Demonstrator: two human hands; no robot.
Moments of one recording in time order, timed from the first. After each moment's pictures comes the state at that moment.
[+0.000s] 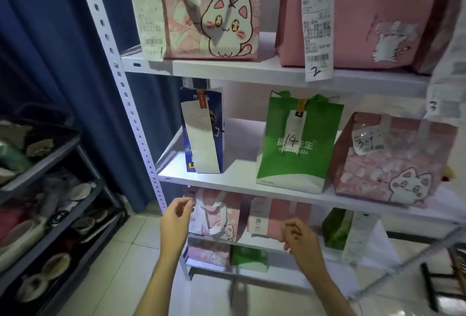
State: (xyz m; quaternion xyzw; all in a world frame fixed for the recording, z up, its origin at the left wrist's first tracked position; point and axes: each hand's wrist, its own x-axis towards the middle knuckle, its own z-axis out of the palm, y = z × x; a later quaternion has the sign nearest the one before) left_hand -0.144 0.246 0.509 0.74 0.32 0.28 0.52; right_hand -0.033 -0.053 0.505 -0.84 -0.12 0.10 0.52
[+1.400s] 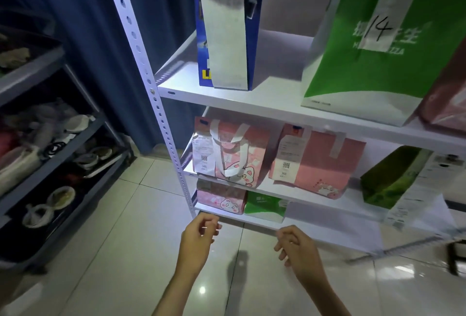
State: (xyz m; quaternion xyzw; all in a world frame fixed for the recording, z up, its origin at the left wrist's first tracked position) left_hand -0.212 0.205 0.281 0.69 0.37 0.13 0.60; right_hand -0.097 -0.016 0.295 -0.81 -0.03 0.26 0.52
